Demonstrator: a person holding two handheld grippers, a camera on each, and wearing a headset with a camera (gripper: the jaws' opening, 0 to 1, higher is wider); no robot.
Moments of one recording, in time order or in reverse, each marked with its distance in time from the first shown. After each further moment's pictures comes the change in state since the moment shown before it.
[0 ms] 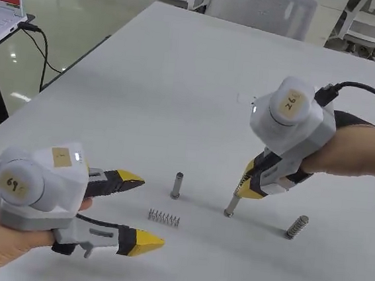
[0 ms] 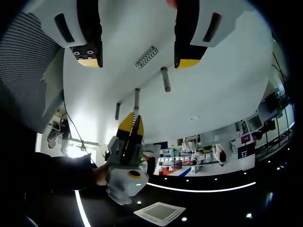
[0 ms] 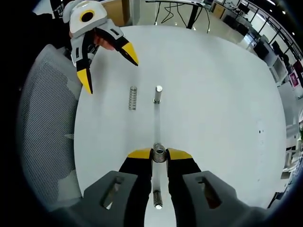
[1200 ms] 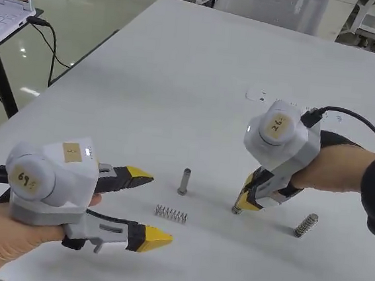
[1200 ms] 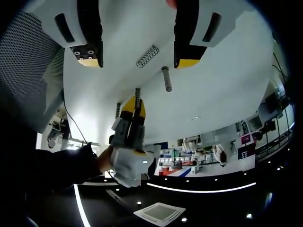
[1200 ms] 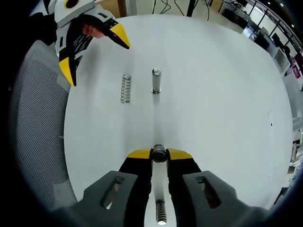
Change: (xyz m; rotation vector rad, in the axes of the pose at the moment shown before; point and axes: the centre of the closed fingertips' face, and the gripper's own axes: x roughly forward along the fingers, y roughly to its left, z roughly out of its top) left arm 0.003 -0.004 0.004 -0.002 0.003 -0.003; right arm 0.043 0.004 -0.017 0.042 0.032 0.022
